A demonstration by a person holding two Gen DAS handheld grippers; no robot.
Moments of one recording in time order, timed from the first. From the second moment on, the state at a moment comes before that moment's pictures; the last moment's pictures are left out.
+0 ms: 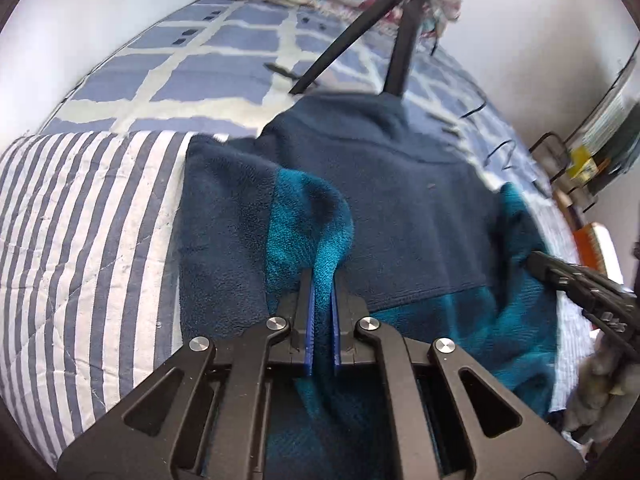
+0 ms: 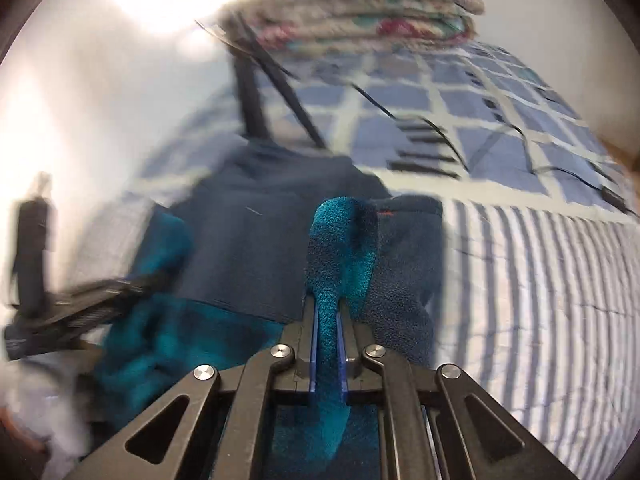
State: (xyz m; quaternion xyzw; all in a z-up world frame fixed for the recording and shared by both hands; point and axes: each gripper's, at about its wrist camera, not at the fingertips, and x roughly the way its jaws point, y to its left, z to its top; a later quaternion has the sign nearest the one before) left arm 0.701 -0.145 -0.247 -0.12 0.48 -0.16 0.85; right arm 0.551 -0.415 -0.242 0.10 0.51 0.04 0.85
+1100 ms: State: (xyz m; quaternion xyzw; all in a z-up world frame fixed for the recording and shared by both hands) left arm 0.791 -0.089 -0.277 -0.22 0.50 -0.20 0.81; right arm 0.599 -0.522 -0.309 0.28 0.49 0.07 0.82
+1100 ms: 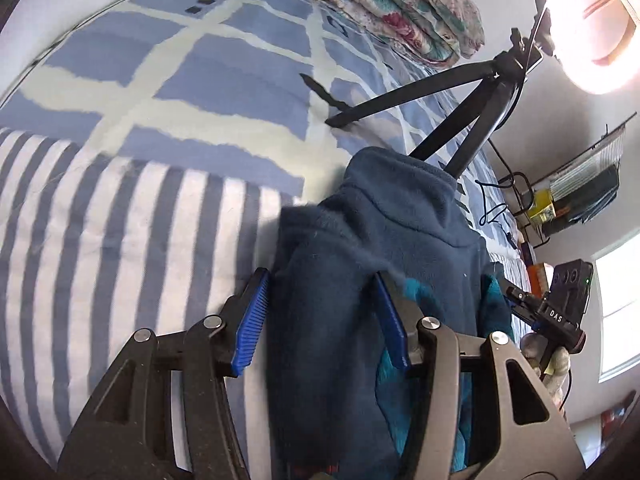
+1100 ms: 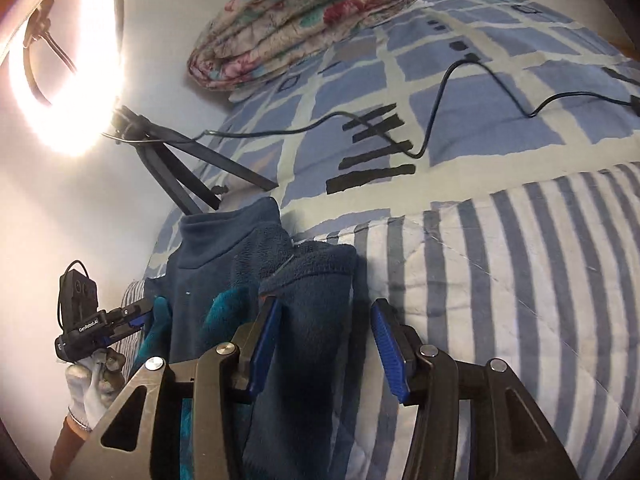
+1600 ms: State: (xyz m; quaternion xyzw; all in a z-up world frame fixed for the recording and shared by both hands) left arm 0.770 -0.100 -0.237 -0.21 0.44 -0.22 0.85; right arm 0.608 -0.490 -0.249 0.21 0.46 0.11 0.86
